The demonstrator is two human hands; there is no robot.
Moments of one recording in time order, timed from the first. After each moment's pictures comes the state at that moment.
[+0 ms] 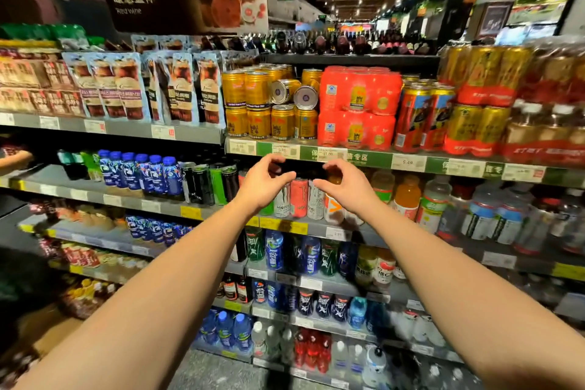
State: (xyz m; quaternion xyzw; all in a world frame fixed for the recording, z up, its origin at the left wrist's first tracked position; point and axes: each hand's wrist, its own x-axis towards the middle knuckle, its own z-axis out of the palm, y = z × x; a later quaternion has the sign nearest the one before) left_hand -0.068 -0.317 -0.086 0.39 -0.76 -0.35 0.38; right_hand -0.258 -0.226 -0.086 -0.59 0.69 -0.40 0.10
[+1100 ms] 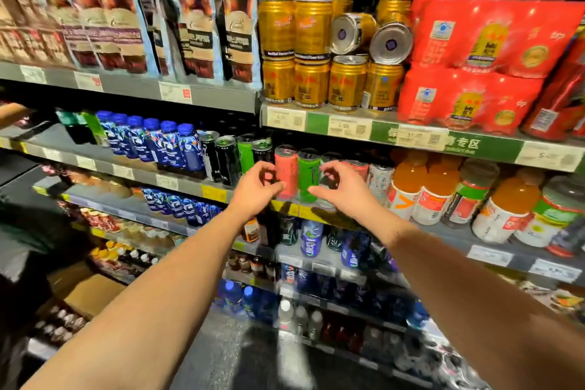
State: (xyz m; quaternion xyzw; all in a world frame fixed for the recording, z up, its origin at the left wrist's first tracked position) left_hand -0.003 -0.494 -0.217 0.50 -0.72 -0.35 0.33; right_hand -0.206 -0.408 -0.203 -0.60 0.67 -0.39 0.19
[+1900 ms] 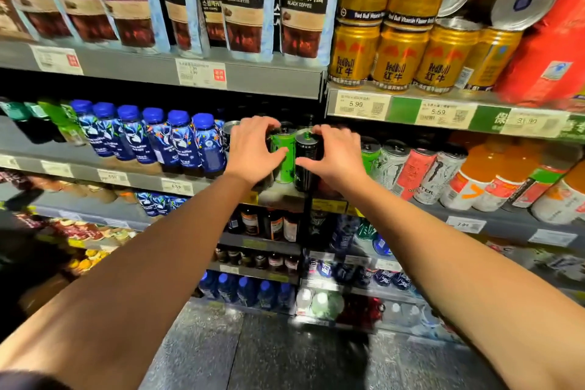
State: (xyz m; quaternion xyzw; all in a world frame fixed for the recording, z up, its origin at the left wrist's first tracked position) left_hand 0.073 -0.649 -0.215 0.39 -0.85 -0.10 0.34; right_hand -0.091 -0.547 -0.203 -0.59 0.76 -0.25 -0.03
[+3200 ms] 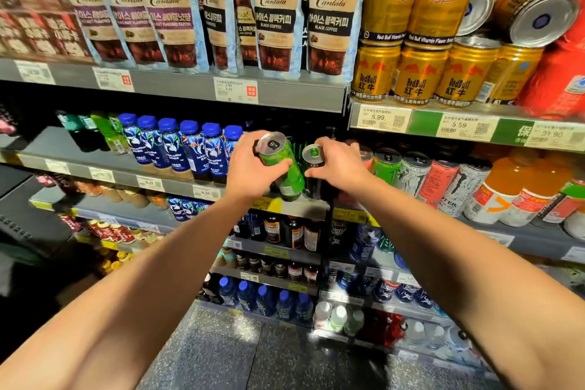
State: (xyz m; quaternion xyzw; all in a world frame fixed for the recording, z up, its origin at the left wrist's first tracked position) left_hand 0.124 -0.617 -0.200 0.40 -0.72 -0.31 0.47; right_hand -0.068 -0.570 -0.190 -0.63 0.75 -0.18 0.04
